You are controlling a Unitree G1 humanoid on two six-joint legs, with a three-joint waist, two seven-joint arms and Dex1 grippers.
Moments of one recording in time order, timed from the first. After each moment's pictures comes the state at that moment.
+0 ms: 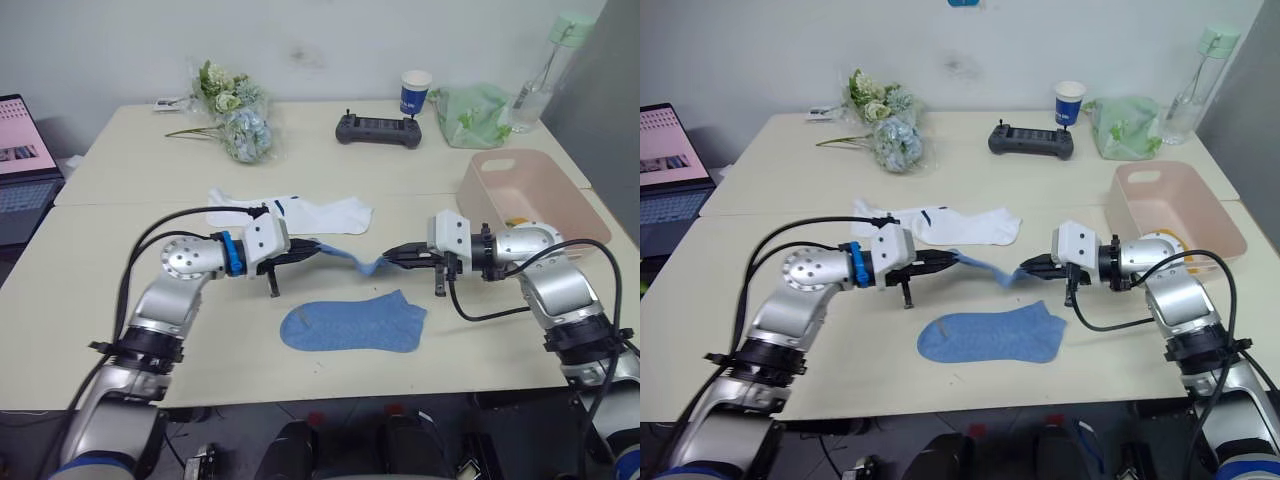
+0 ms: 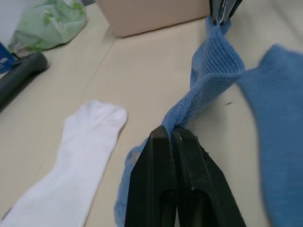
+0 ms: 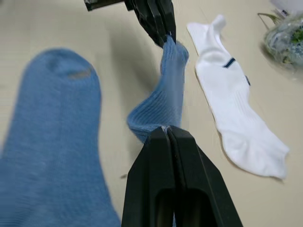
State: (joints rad) left arm -0.50 0.68 -0.14 0.04 -0.29 0.13 -1.11; right arm -0.57 -0.69 0.19 -0.04 0.29 0.25 1.21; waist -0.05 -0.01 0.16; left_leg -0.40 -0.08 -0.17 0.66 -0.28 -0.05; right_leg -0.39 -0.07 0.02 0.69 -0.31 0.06
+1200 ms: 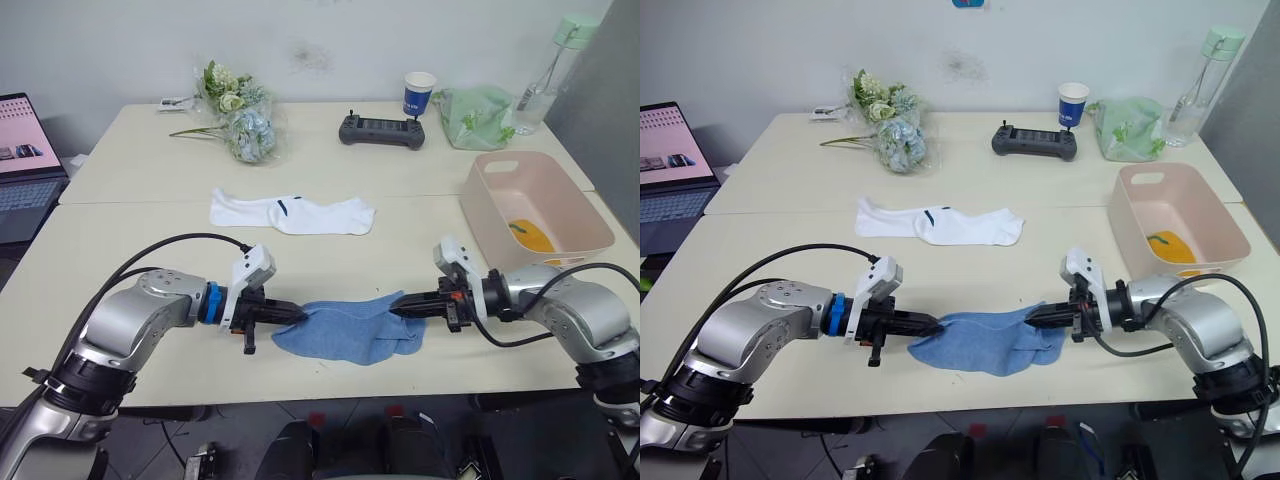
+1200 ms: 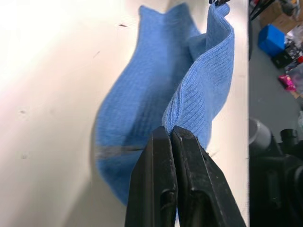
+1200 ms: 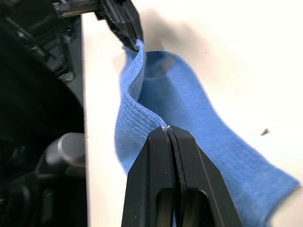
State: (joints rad) left arm -0.41 0.83 -0.20 -0.15 -0.55 0.79 -1.14; right arm -0.45 -0.75 0.21 -0.22 0.58 0.81 1.08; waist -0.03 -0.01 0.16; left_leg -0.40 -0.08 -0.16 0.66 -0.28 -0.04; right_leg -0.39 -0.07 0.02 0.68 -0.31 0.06
